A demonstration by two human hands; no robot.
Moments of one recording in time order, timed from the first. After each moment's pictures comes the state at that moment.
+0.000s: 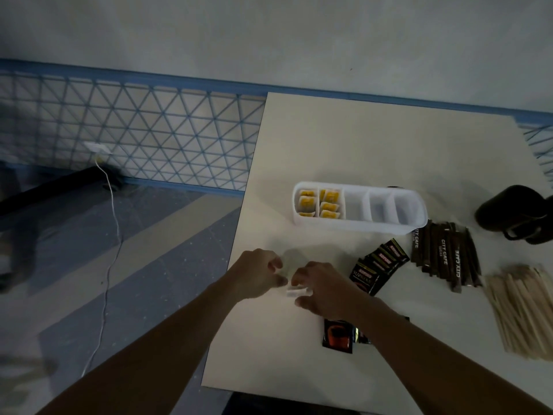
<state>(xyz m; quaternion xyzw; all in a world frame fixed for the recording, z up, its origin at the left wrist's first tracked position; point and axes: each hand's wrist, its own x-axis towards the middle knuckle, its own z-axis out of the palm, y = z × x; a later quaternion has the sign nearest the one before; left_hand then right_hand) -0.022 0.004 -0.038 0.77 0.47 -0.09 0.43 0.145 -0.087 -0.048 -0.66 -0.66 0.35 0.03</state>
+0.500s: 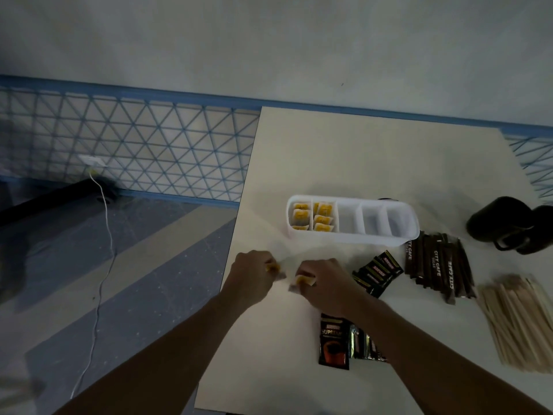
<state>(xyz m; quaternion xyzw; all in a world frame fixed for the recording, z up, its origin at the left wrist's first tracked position) -0.010 0.012 -0.048 0.80 0.49 0.06 0.34 0.159 -0.074 -0.030 -0.70 -0.61 0.33 0.15</state>
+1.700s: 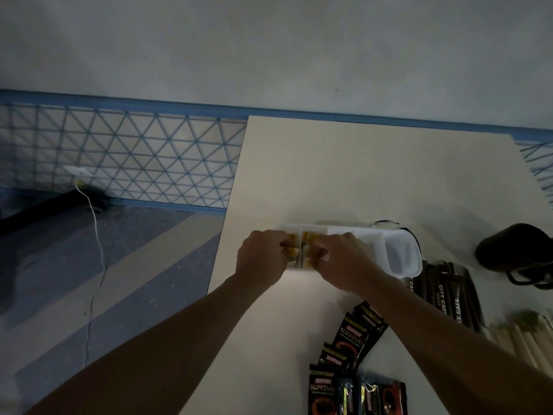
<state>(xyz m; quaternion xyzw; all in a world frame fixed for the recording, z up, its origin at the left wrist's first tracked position) 0.082 0.088 -0.039 0.83 0.47 0.12 0.27 0.248 0.011 -0.018 -0.76 -0.60 0.23 0.09</state>
